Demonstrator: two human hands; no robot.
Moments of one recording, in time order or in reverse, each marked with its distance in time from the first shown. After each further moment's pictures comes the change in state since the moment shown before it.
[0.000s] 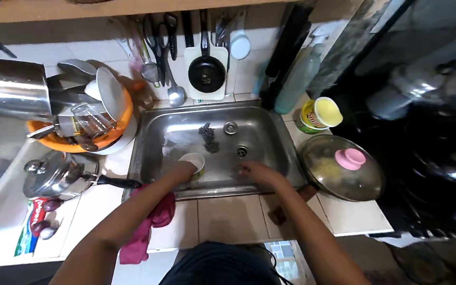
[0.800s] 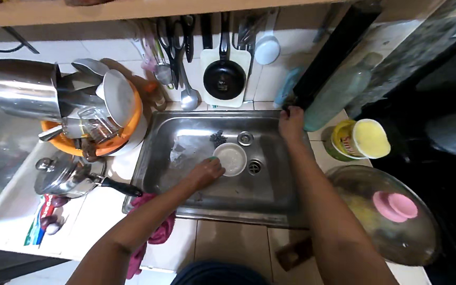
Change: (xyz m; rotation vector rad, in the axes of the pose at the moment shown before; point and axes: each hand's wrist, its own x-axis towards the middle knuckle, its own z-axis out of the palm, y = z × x) left_hand 0.050 0.011 -0.010 0.152 0.639 0.402; right_hand 0.131 0.032 -0.142 0.225 1.008 -0.041
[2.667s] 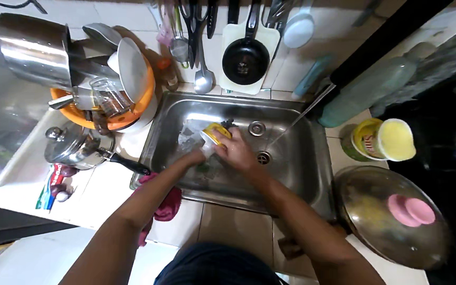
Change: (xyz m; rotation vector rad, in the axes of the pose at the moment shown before) left_hand -0.030 -0.041 0.008 -0.728 -0.297 -0.837; right_hand -0.150 -0.082 0.082 0.029 -0.301 -0.701
